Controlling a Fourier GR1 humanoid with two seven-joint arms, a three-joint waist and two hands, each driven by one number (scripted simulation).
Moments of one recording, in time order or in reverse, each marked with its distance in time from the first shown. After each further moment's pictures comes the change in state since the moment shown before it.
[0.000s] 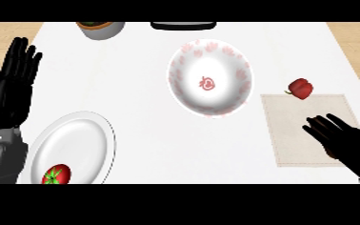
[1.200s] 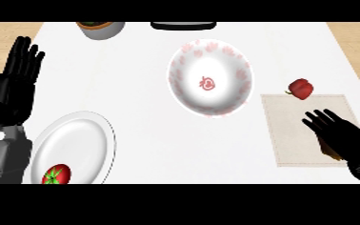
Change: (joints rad) left arm -0.024 -0.056 0.057 0.017 -0.058 -0.047 0.012; right arm -0.148 0.190 -0.106 0.402 0.252 -0.147 -0.105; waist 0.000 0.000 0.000
